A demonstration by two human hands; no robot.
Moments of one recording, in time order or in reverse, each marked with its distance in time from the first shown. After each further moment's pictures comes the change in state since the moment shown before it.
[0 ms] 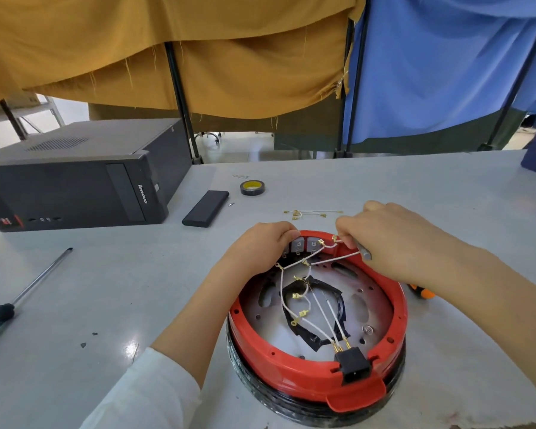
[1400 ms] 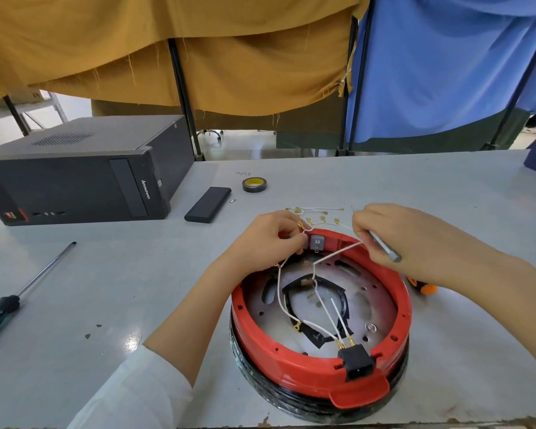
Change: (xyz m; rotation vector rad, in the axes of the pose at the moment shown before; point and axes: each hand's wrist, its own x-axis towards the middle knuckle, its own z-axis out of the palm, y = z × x) left_hand -0.015 0.013 -0.008 -0.240 0.080 0.172; right_hand -0.023 0.010 -0.003 0.174 0.116 -0.107
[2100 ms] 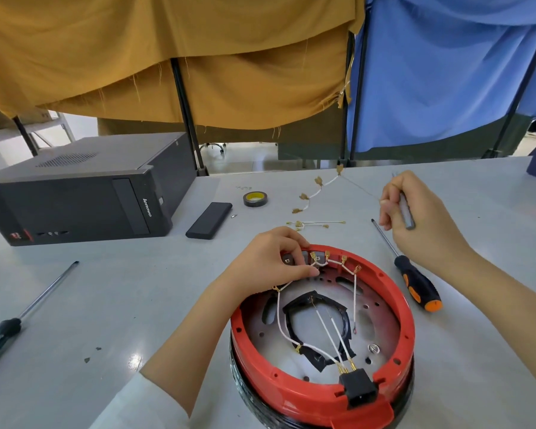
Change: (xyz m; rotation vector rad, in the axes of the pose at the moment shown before) left_hand -0.005 0.003 0.000 0.001 0.004 0.026; right_hand 0.023 0.040 0.024 0.589 0.578 0.257
